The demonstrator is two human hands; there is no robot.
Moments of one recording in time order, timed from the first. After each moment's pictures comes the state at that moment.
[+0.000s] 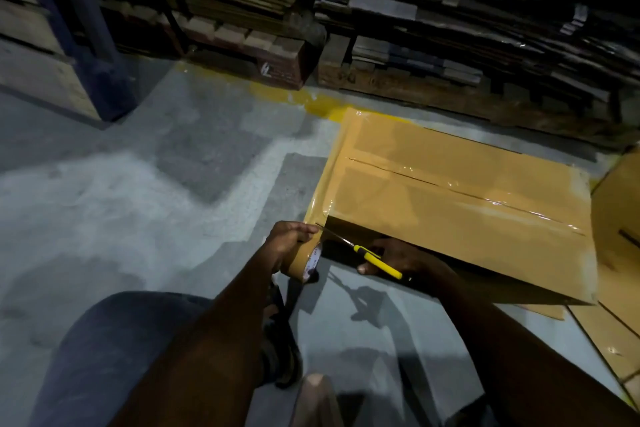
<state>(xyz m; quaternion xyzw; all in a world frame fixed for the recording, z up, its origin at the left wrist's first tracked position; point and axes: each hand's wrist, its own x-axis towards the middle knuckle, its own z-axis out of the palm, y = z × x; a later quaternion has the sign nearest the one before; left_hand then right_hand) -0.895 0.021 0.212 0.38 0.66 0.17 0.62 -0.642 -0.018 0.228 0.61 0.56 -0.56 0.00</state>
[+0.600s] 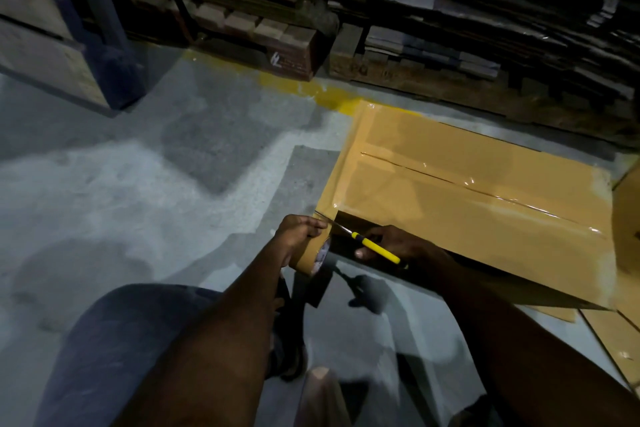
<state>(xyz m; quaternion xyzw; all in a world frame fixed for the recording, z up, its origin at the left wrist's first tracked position) -0.893 0.022 0.210 0.38 0.67 0.17 0.61 -0.660 0.009 0.217 0.59 0.58 -0.56 0.04</state>
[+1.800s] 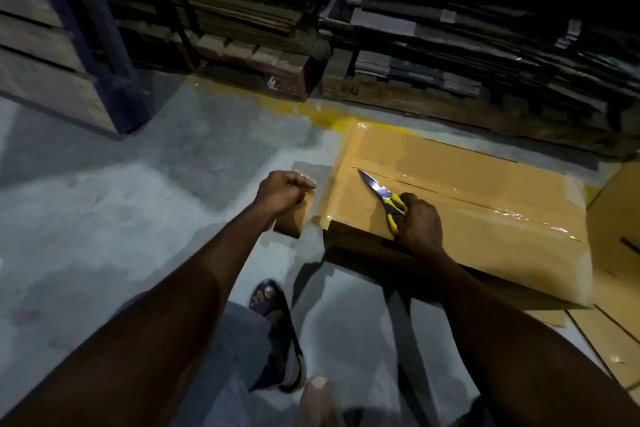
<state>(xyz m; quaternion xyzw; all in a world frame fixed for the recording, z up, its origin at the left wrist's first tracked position) -0.887 0.062 0.350 0.52 0.68 0.20 0.47 -0.623 0.020 0.236 0.78 0.58 -0.19 -0.13</state>
